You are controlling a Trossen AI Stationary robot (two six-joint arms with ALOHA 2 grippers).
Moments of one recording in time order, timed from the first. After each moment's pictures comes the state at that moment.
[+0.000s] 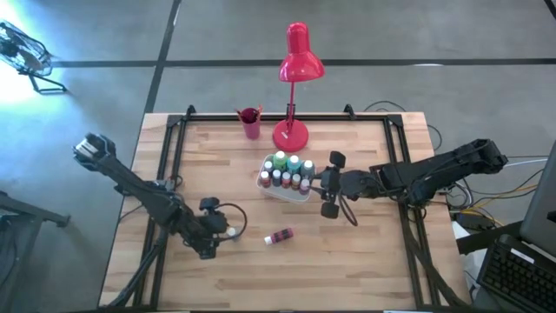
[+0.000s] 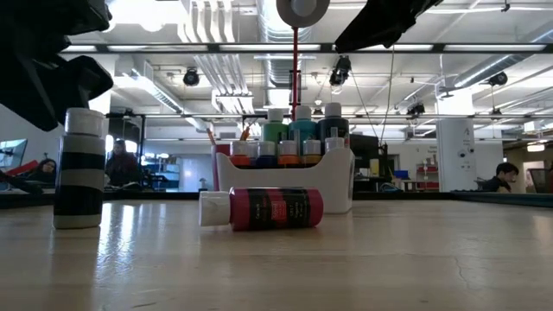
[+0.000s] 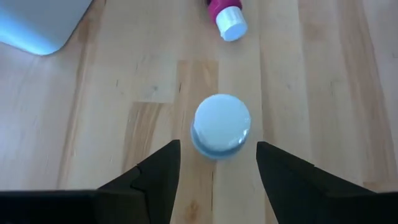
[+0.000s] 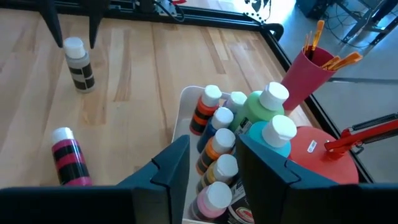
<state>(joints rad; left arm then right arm) -0.64 1.19 0.69 -0.49 -0.35 -0.60 0.21 1.26 0.94 -0.27 0.44 0.09</state>
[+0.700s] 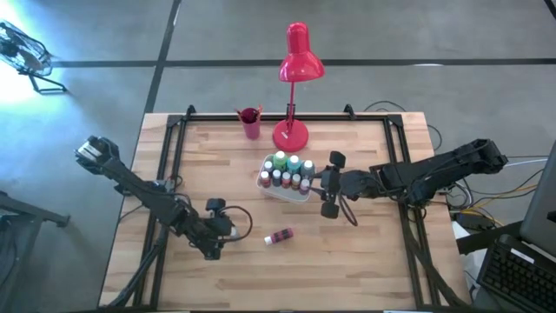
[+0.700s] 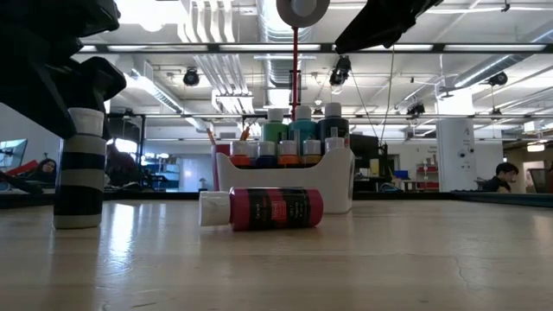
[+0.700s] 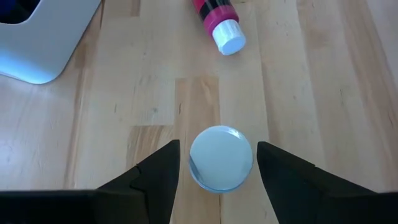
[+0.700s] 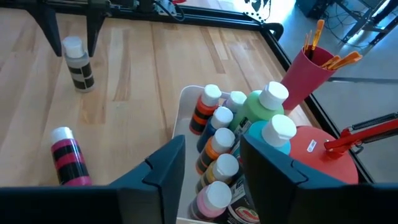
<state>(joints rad) -0.61 1.26 0.69 -0.39 -0.37 -0.49 0.21 1.26 0.94 -0.27 0.44 0.09</state>
